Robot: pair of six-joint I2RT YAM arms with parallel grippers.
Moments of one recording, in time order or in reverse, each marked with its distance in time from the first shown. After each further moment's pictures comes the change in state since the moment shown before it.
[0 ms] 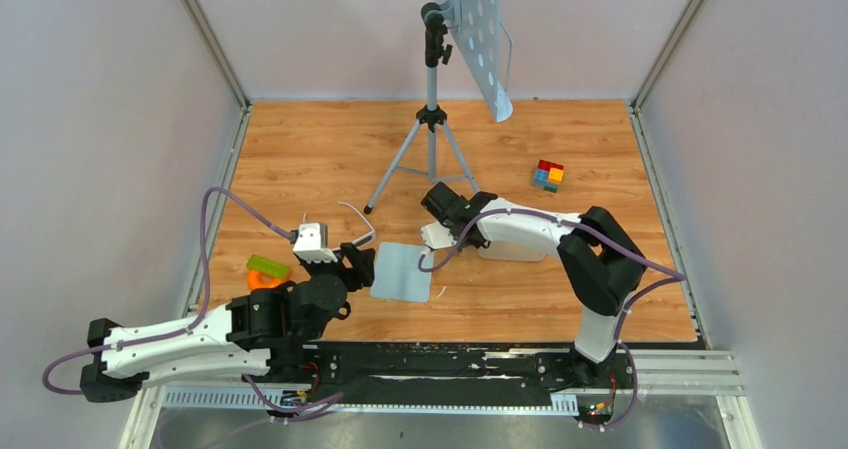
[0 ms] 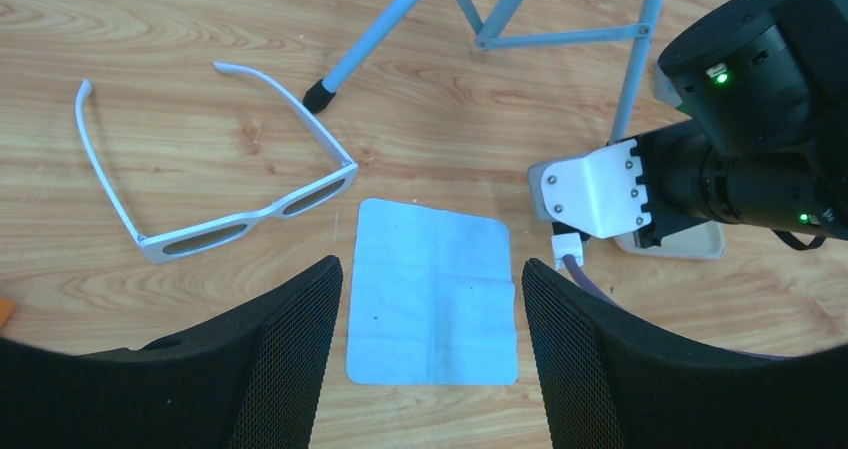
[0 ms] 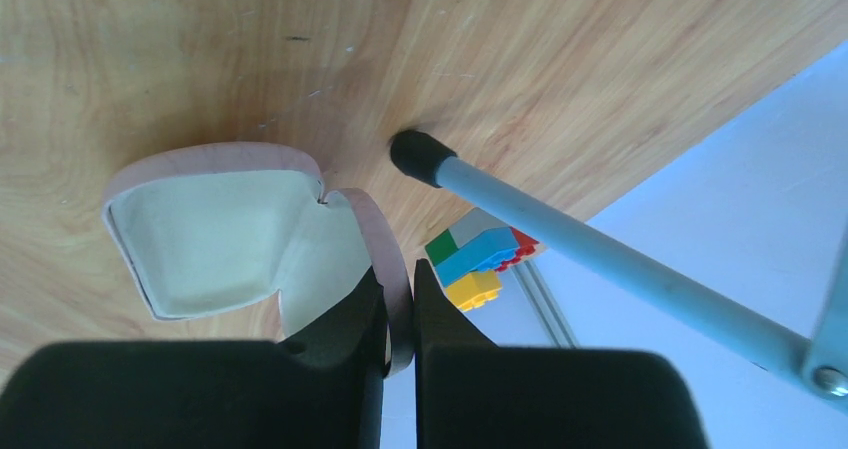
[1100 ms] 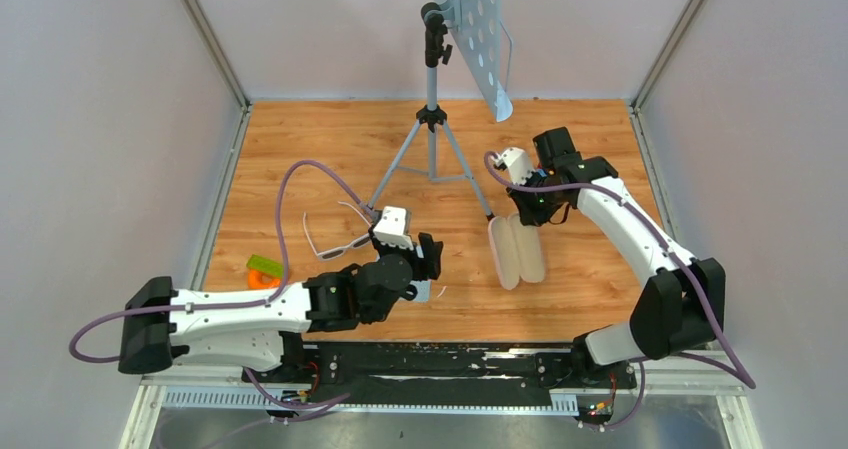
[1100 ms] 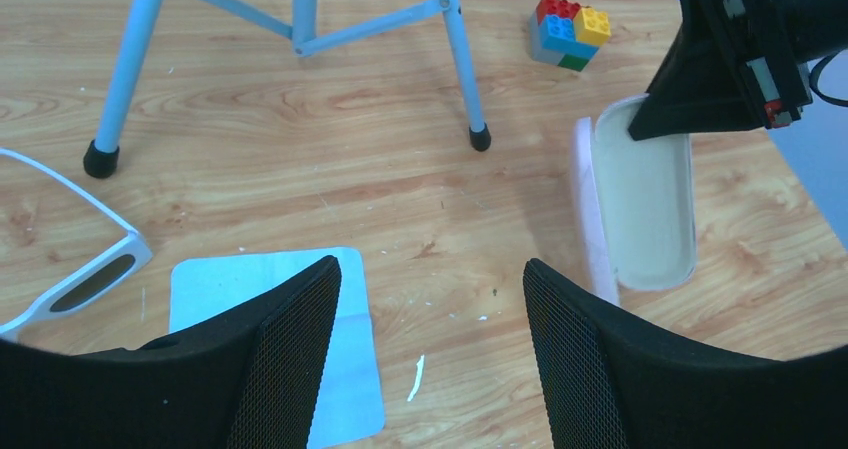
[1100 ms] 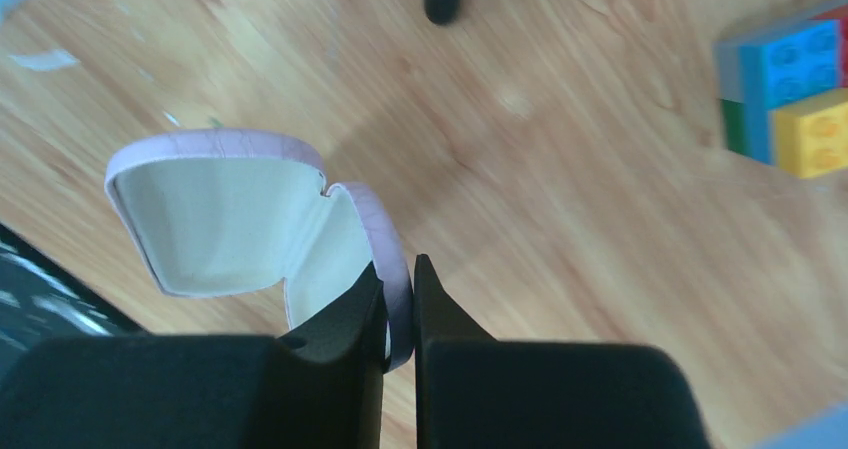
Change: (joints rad) left arm 0.000 0.560 0.166 0.520 0.170 0.242; right arm -0.524 -0.368 -0.008 -0.176 -0.774 0.678
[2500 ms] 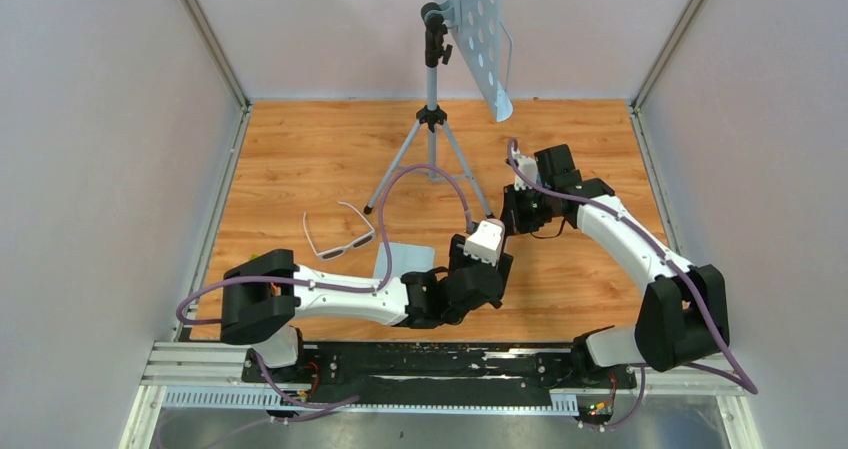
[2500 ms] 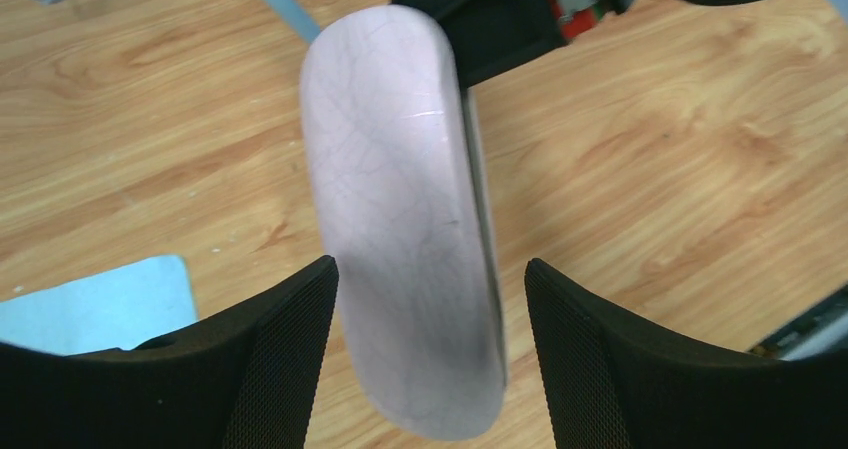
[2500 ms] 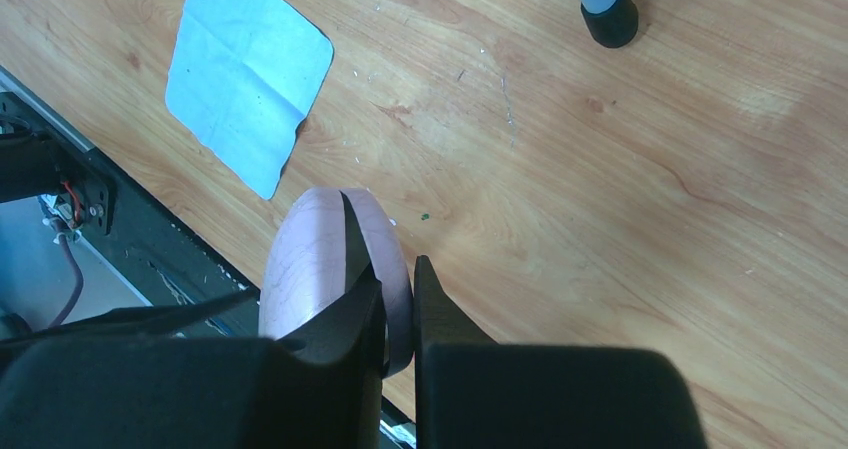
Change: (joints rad) left arm -0.066 0.540 0.315 0.077 0.137 0.038; right arm -0.001 -0.060 -0.186 0.234 -0.201 0.545
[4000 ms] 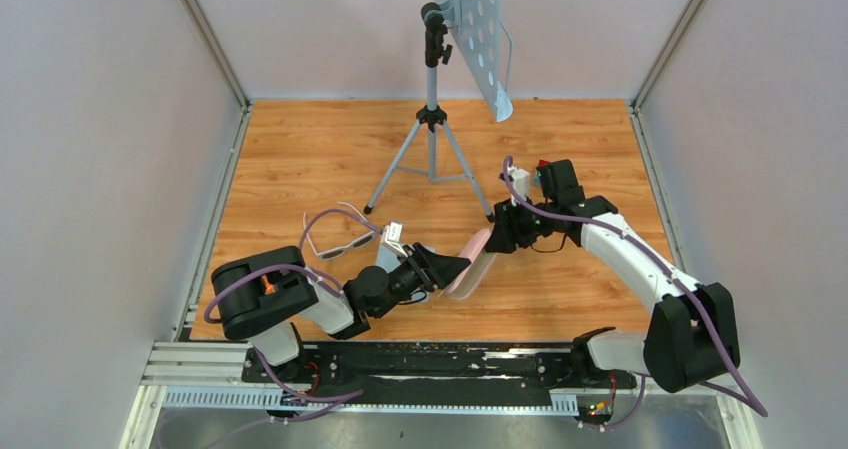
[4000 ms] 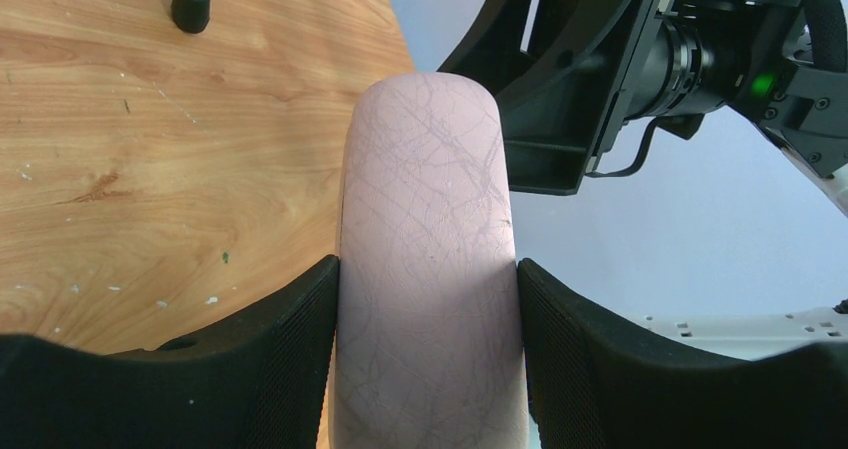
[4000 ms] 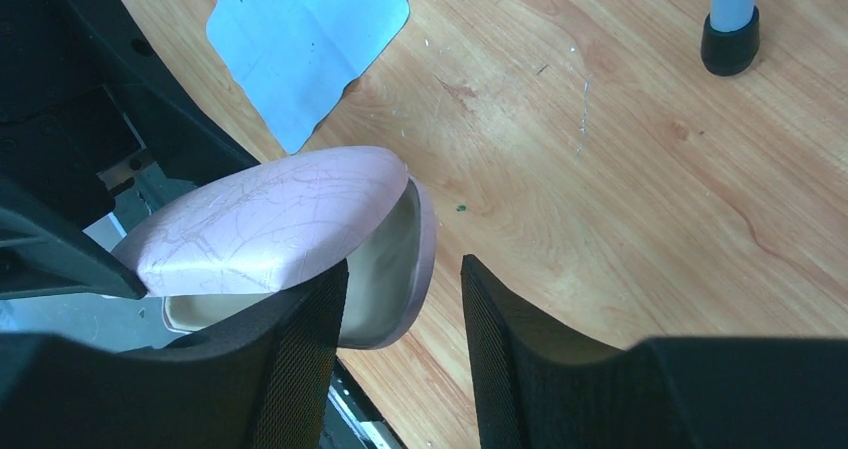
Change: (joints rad) left arm 0.269 -0.014 -0.736 1.275 0.505 -0.541; right arm 0.016 -0.097 -0.130 0.082 -0.135 -0.164
